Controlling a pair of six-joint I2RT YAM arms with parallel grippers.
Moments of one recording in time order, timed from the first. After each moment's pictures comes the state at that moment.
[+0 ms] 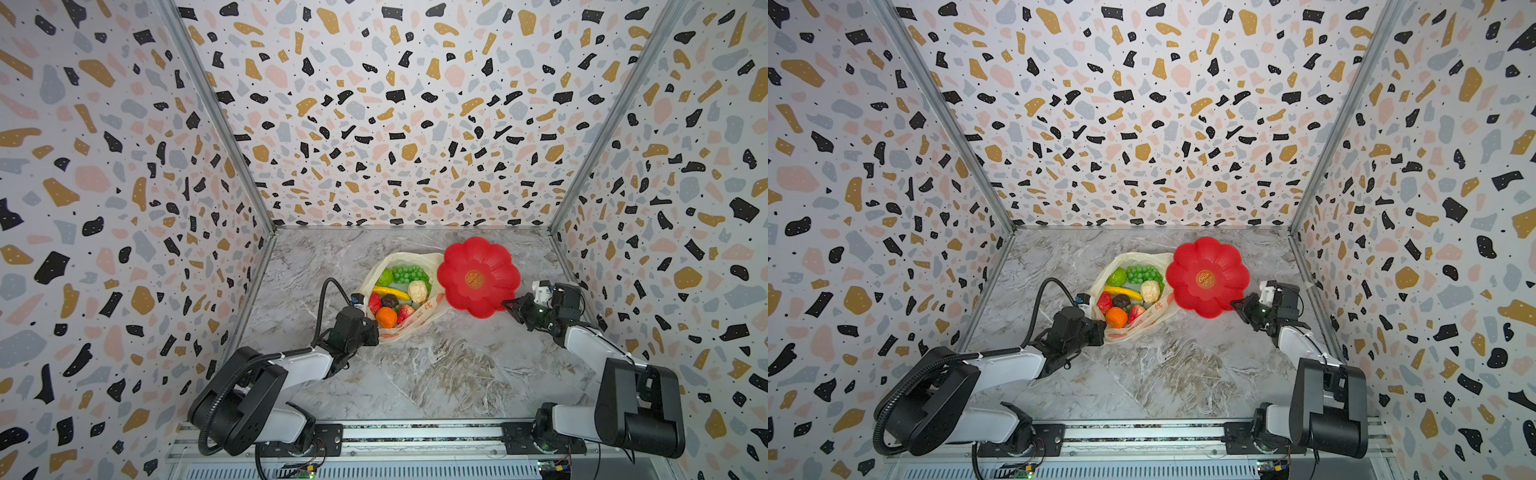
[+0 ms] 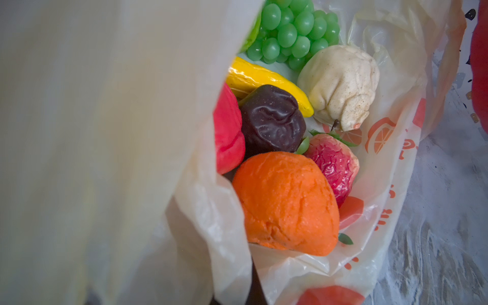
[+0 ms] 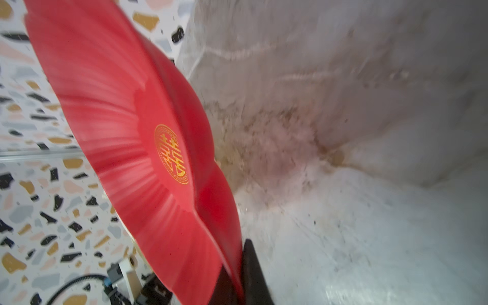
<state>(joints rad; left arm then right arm) -0.51 1.38 0.38 0.34 0.03 -0.48 -0.12 1.29 0.57 -0.06 -0.70 0.72</state>
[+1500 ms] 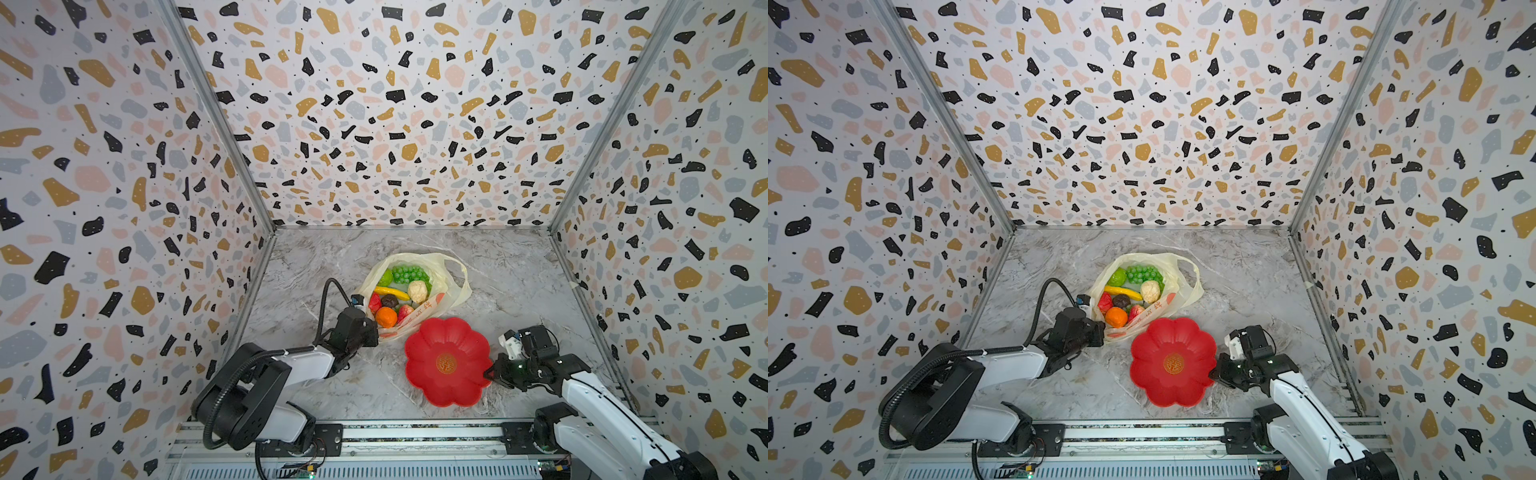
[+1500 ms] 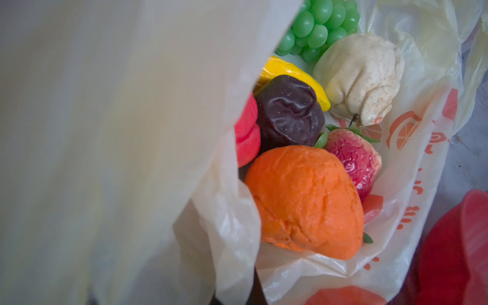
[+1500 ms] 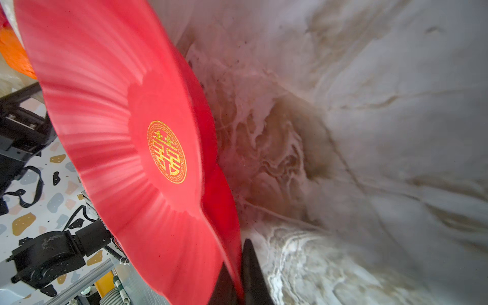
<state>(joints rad) -0.51 1.41 0.38 0.34 0.00 -0.48 0.29 0.83 0.35 -0.67 -0.53 0.58</state>
